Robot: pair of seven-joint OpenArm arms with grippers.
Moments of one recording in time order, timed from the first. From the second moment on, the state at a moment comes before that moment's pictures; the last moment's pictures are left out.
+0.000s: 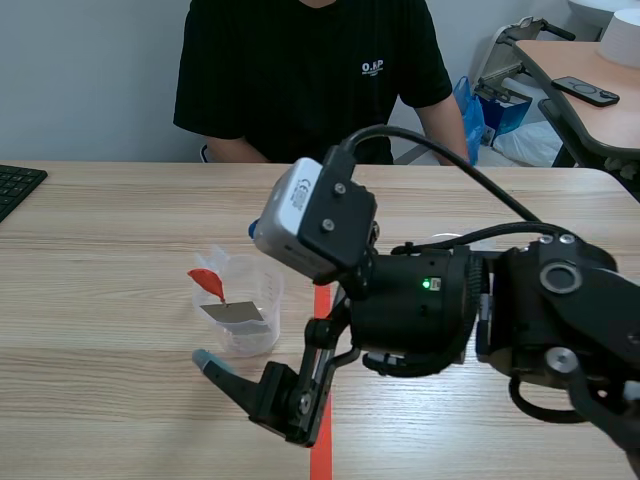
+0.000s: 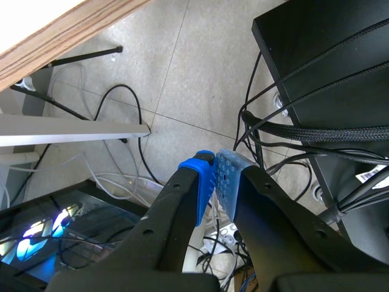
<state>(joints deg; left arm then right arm) 37.0 -20.1 -34.4 48.6 38.5 -31.5 -38.2 -1.3 25.1 -34.9 98.4 -2.4 35.7 8.7</state>
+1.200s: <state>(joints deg) 37.0 -20.1 -34.4 48.6 38.5 -31.5 -38.2 6.2 21.0 -37.9 91.6 -6.6 33.9 14.0</state>
